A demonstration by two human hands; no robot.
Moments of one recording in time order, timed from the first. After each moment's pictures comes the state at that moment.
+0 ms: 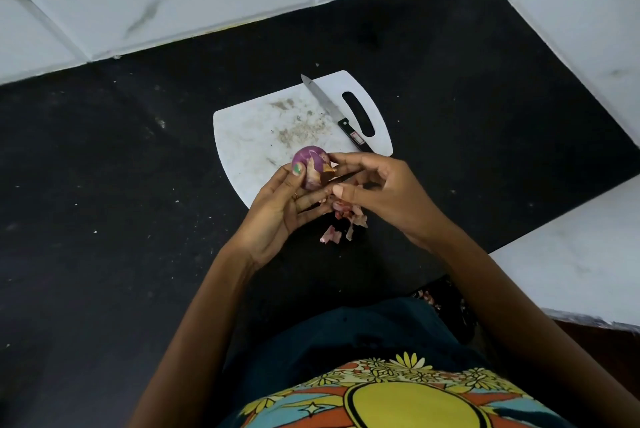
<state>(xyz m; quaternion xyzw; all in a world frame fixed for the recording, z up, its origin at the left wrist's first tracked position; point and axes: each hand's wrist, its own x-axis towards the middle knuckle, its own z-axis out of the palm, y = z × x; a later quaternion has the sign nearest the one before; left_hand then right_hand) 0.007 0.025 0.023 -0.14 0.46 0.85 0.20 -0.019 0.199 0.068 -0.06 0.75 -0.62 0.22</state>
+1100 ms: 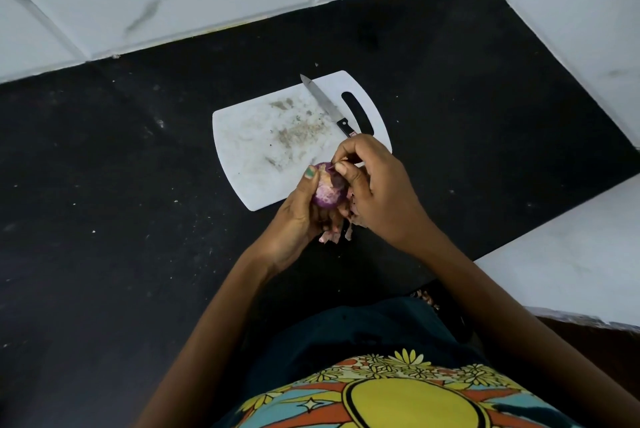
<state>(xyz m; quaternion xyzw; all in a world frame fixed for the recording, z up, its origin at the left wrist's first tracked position) 0.016 0.049 0.029 -0.05 0.55 0.80 0.25 -0.021 0.184 0.058 -0.20 0.87 -0.45 -0.01</state>
